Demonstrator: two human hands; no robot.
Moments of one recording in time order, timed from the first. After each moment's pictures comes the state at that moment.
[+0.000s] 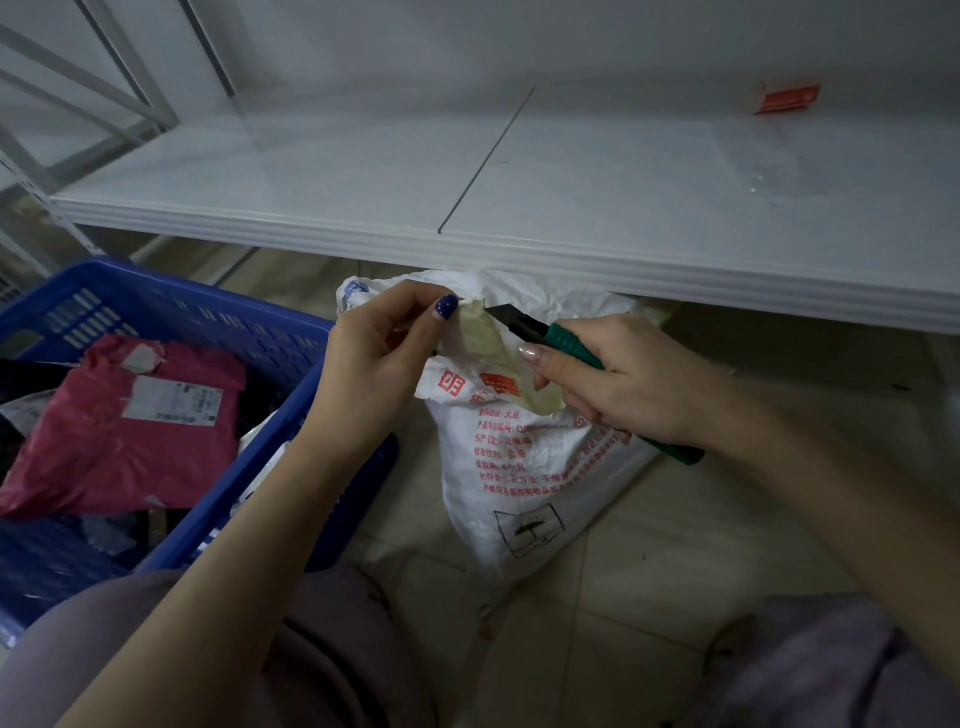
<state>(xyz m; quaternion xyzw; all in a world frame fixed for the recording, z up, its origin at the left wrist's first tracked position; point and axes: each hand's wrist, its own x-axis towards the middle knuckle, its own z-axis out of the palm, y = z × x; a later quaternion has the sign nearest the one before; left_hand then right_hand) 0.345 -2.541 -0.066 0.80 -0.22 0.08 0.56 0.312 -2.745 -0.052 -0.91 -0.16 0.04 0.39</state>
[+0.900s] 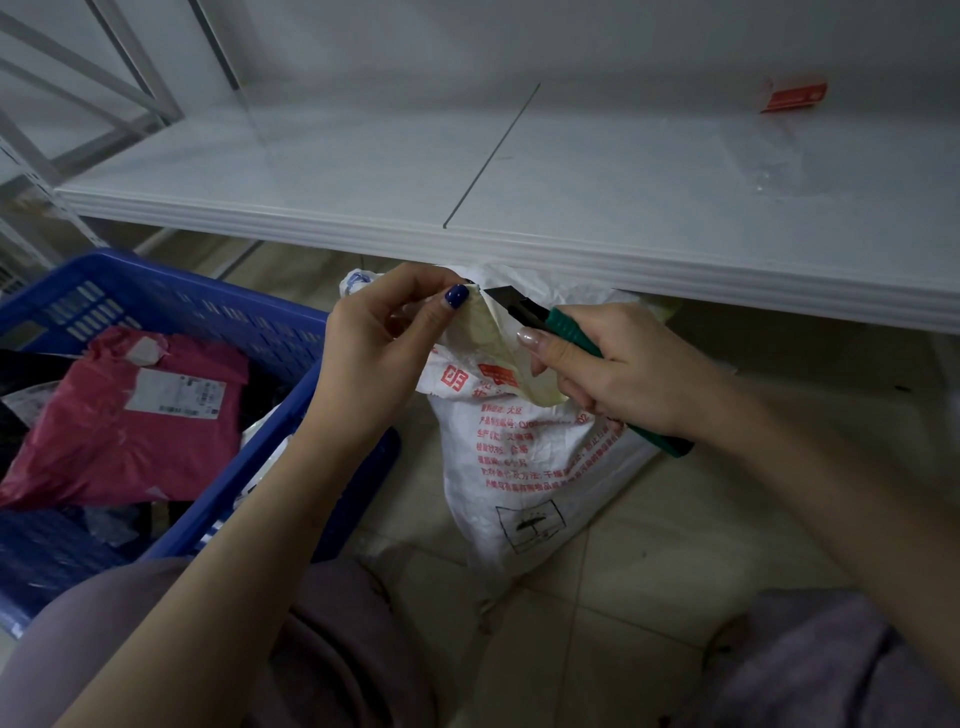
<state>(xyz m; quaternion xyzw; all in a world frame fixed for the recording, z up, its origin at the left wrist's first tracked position) 0.345 -2.541 -0.061 0.79 -0.24 0.15 0.54 0.313 -2.739 -0.051 -0.89 -0.16 0.03 0.43</state>
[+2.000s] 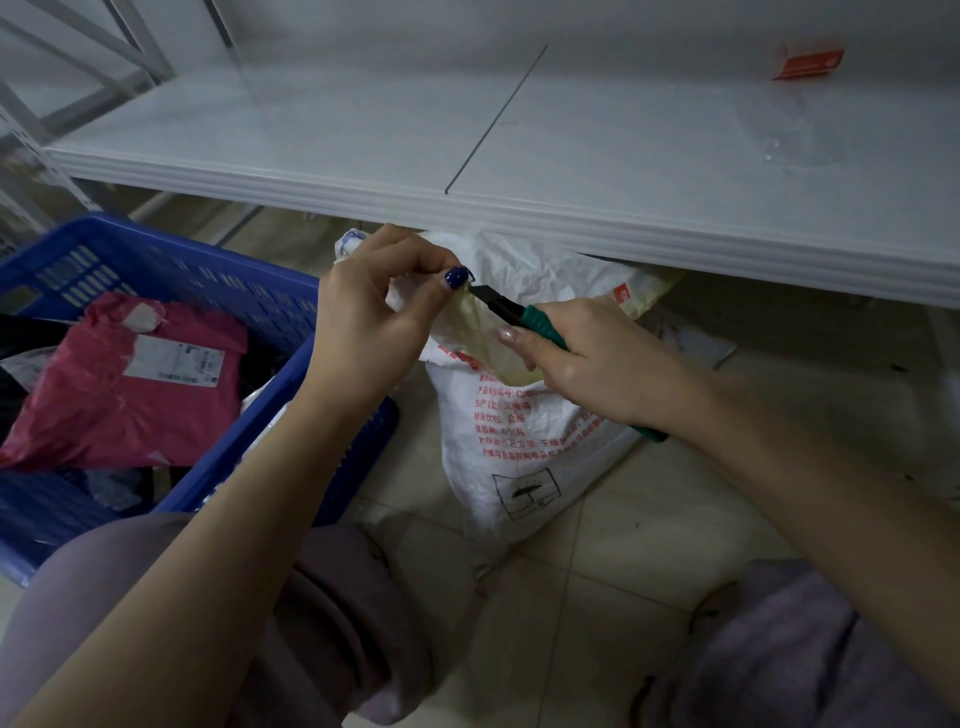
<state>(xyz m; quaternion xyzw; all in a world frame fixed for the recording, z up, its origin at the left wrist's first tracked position) 0.344 -2.535 -0.066 0.84 -0.21 0.19 0.46 0.314 -2.724 -0.073 -0.91 -0.16 0.04 0.37</state>
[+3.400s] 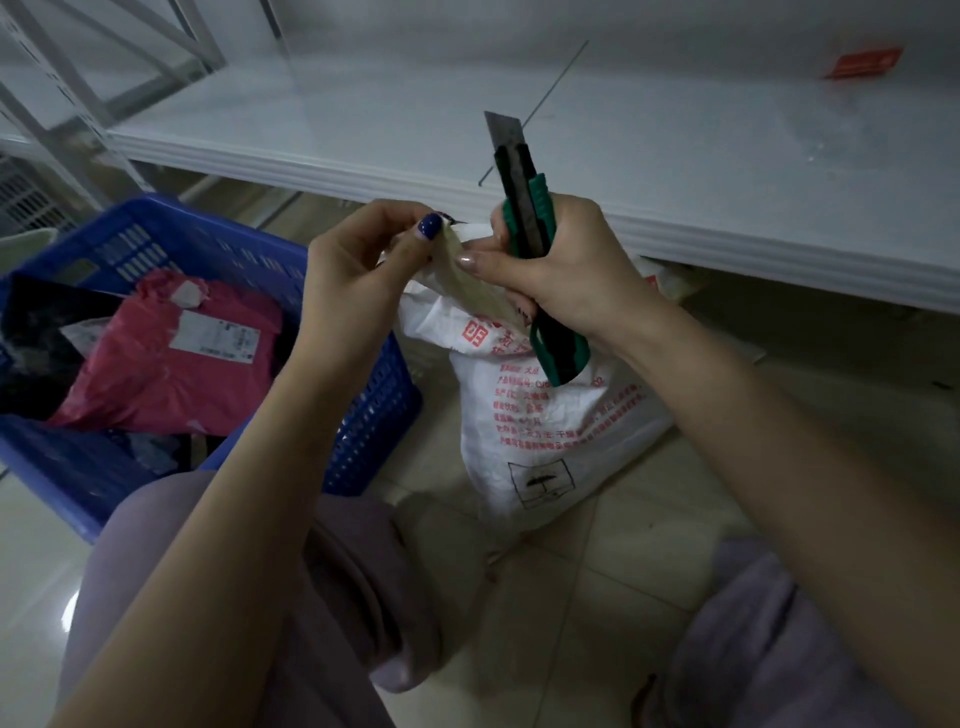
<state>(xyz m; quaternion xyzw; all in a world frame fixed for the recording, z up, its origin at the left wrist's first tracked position) 0.335 -2.521 -0.052 0.77 -0.14 0.14 0.61 0.341 -2.688 -0.045 -0.74 -0.16 -0.02 0.65</state>
